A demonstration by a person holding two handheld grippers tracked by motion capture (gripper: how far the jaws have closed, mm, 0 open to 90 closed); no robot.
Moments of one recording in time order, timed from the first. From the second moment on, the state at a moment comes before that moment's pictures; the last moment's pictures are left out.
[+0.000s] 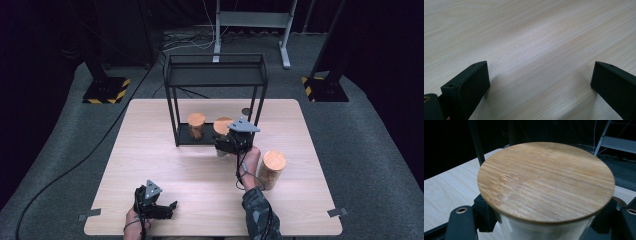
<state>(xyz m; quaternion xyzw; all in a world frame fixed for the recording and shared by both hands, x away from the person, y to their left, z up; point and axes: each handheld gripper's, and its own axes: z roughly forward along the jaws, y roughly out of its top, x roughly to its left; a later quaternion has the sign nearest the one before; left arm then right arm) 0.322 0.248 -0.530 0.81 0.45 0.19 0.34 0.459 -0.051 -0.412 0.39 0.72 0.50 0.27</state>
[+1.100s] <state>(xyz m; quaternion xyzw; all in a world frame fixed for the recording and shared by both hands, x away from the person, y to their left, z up) 0.321 0.248 -0.530 0.81 0.45 0.19 0.34 0.487 -0.040 -0.412 0.40 0.72 0.49 0.28</state>
